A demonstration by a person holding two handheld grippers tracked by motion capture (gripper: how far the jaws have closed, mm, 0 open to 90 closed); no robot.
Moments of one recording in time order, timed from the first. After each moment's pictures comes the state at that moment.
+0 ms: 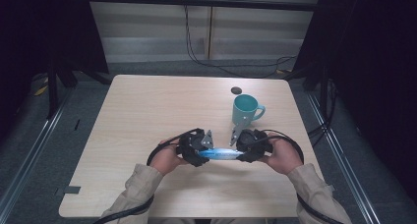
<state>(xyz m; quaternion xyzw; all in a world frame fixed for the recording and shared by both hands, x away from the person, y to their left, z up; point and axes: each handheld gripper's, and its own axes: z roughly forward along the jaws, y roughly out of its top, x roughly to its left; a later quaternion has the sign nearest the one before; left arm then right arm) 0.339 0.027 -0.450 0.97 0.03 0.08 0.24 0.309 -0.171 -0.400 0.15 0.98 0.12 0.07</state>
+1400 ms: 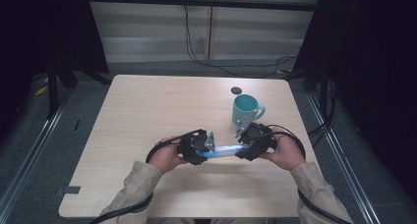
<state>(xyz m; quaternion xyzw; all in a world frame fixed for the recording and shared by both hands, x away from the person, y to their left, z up) 0.331 0.025 -0.442 0.97 0.00 0.10 0.20 0.318 -0.186 -0.393 0.17 0.96 0.19 0.09</state>
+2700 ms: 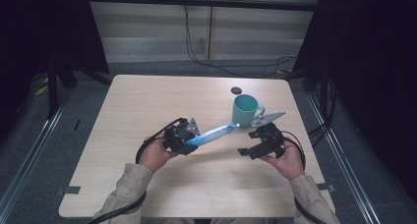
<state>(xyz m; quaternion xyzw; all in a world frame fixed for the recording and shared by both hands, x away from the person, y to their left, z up) 0.353 0.065 -0.430 0.95 0.14 0.09 0.26 0.324 -0.231 -0.430 0.34 0.87 0.35 0.08</state>
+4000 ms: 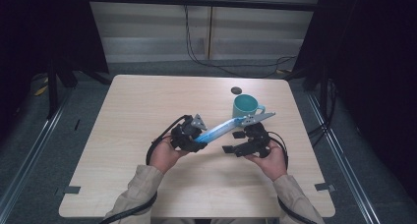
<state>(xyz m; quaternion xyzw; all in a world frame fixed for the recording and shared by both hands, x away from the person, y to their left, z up) 0.354 0.045 -0.426 0.93 0.17 0.08 0.31 0.332 -0.200 -0.442 0.35 0.84 0.42 0.05</state>
